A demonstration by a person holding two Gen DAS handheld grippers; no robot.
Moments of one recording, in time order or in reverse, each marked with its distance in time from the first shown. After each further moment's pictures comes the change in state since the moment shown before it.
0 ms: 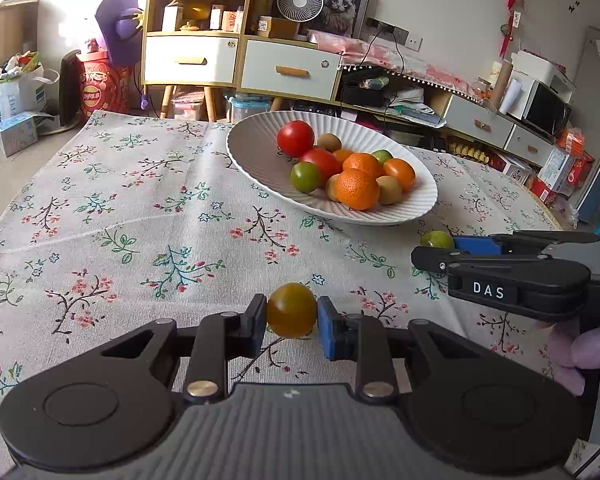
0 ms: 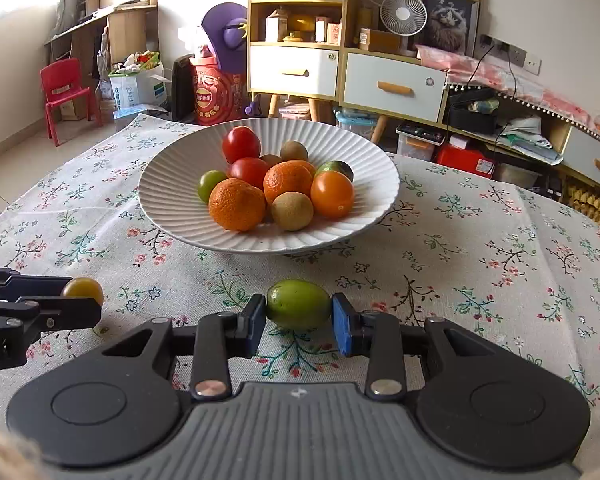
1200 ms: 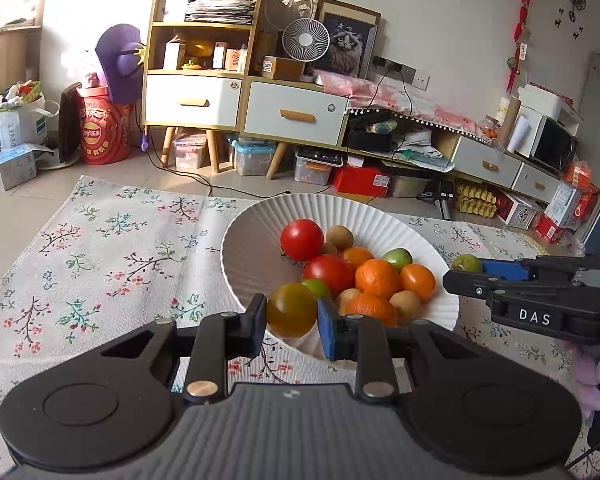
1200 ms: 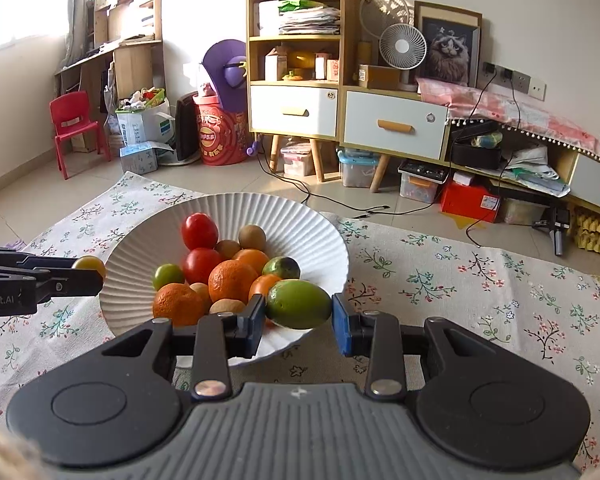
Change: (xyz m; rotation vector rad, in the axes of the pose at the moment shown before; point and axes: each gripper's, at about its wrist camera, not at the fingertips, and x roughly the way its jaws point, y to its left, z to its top) left arm 0.035 0.000 0.071 -0.006 -0.108 0.014; right arm 0.012 -0.042 0.041 -0.002 -0.102 0.058
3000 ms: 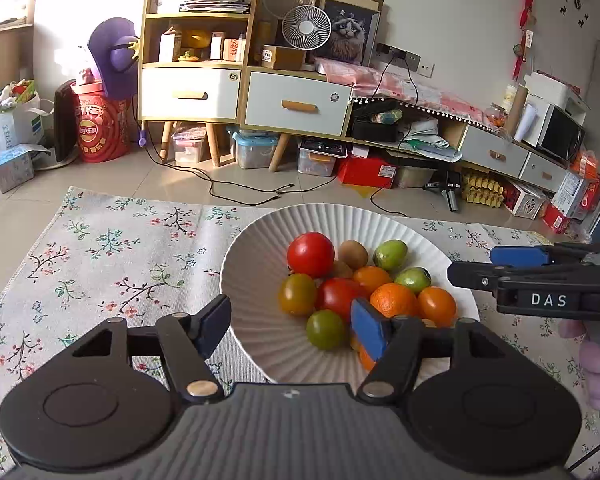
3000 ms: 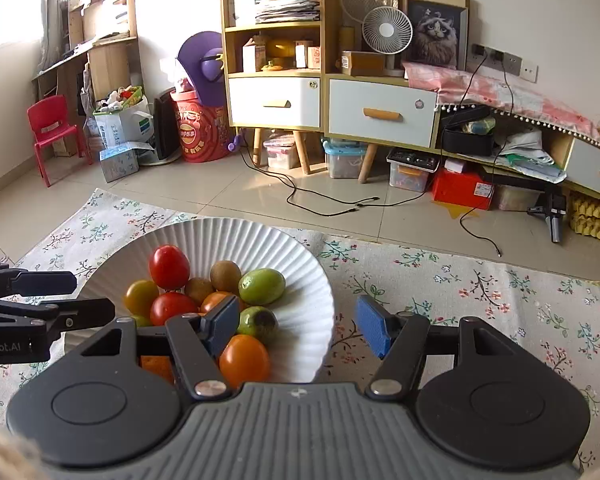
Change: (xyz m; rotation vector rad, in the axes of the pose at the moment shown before) left arm 0.011 0.004 0.020 0.012 0.050 0.018; right arm 0.020 -0.011 0.031 0.057 0.063 -0.035
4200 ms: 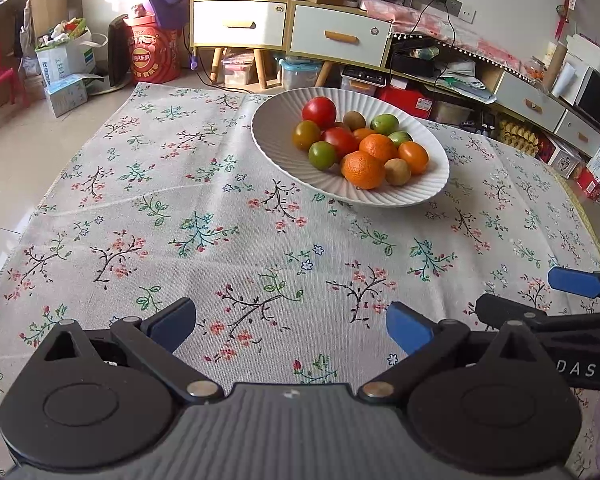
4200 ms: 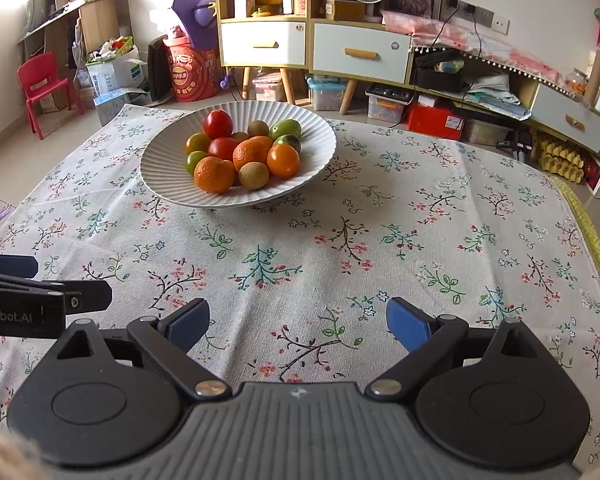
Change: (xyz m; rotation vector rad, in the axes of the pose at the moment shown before) left arm -0.076 -0.034 -0.074 -0.064 0.202 0.147; right arm -0.080 0.034 -0.082 0.022 0.156 -0.067
